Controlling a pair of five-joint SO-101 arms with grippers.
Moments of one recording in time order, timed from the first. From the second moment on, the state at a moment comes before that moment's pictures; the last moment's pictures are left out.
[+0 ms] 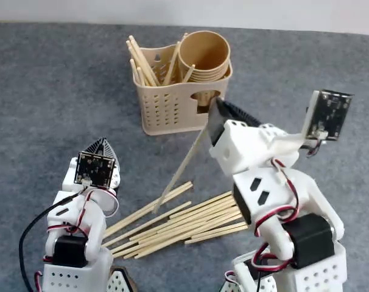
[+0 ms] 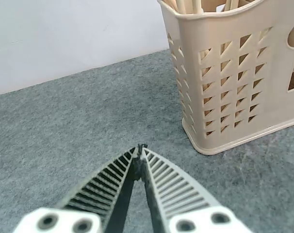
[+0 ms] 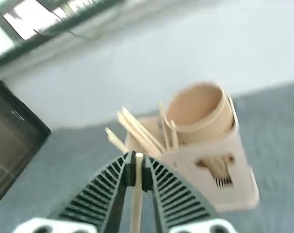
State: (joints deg) left arm -1.2 -103.8 88.7 42.4 -8.0; right arm -24.3 -61.1 23.3 55.5 -23.6
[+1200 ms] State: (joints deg) left arm -1.2 -103.8 88.7 42.4 -8.0; right arm -24.5 -51.8 42.6 -12.8 -6.8
